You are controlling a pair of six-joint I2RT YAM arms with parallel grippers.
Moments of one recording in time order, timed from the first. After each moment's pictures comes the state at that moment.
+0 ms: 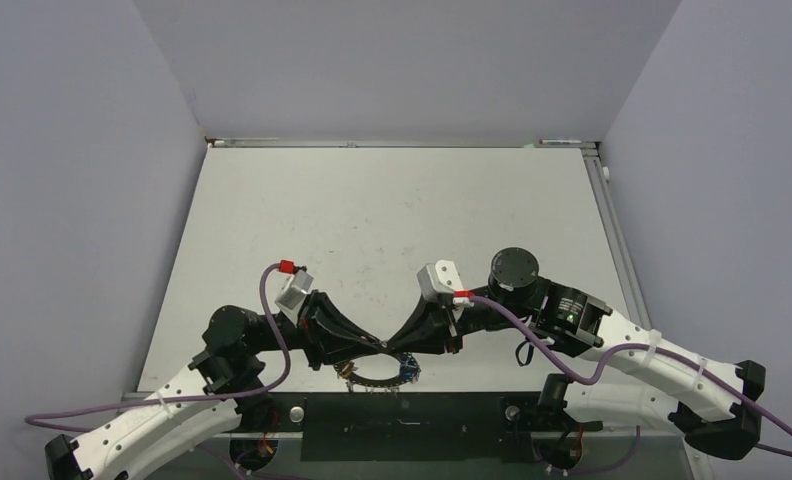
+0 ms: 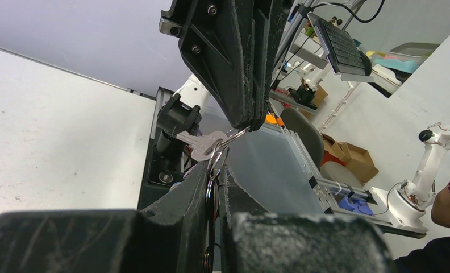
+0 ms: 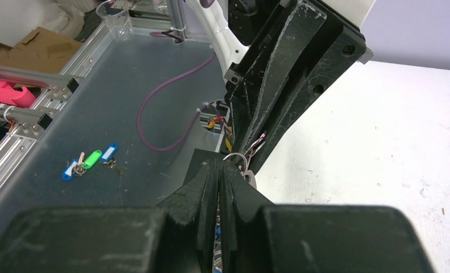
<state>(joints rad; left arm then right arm) -0.87 0.50 0.40 0.44 0.70 -0.72 1.10 0.94 1.03 -0.24 -0.74 -0.05</state>
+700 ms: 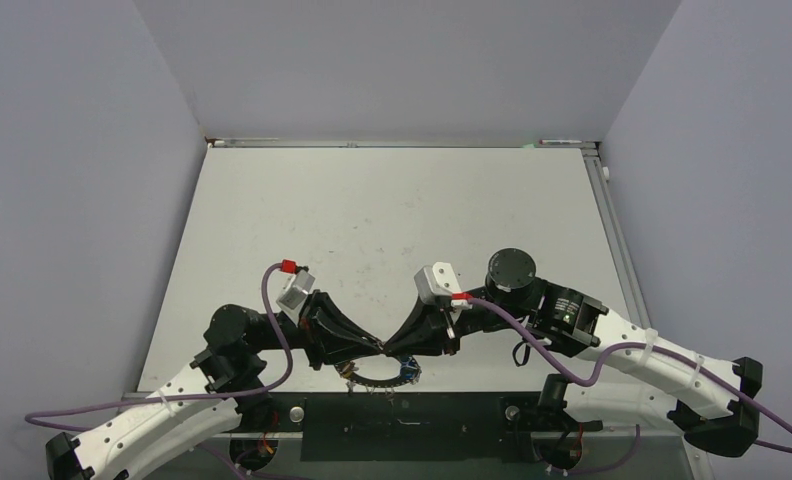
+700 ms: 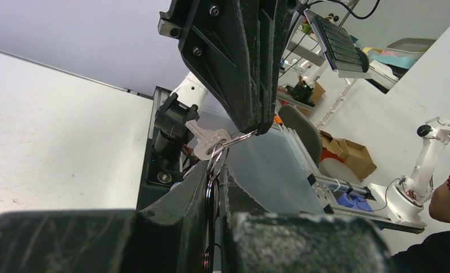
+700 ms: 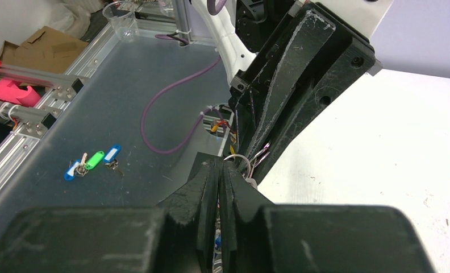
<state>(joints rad) -0.87 0.52 0.40 0.46 0.72 -0.72 1.12 0.95 1.03 -0.21 -0.75 -0.05</state>
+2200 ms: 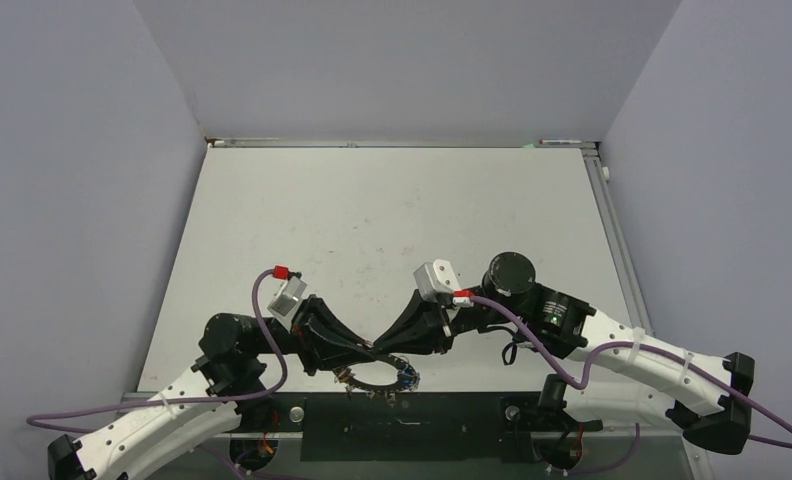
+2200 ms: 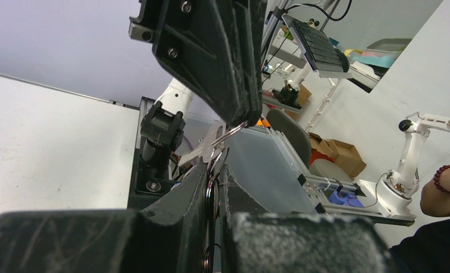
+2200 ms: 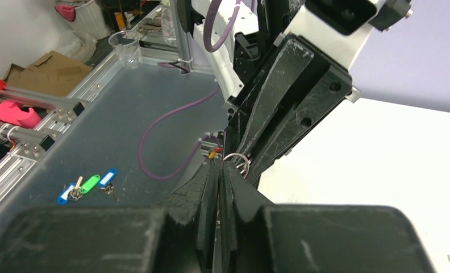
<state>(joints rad) -0.87 0.50 0.36 0.57 0.75 -0.77 1.13 0.97 0.99 -0.01 -0.75 0.02</state>
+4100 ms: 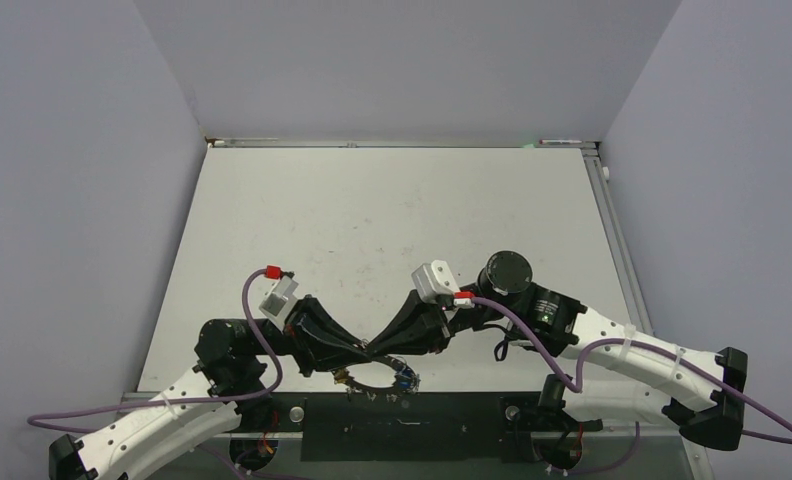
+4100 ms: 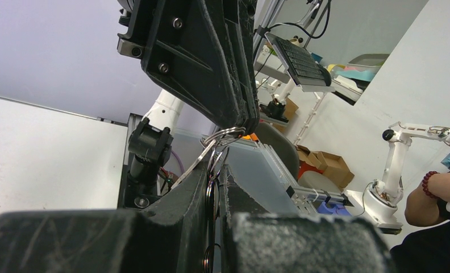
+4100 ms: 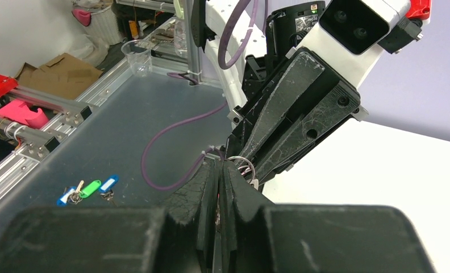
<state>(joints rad) -0.87 0.49 0.33 0.69 0.74 -0.86 1.13 1.01 0.97 0.11 -0.81 0.04</state>
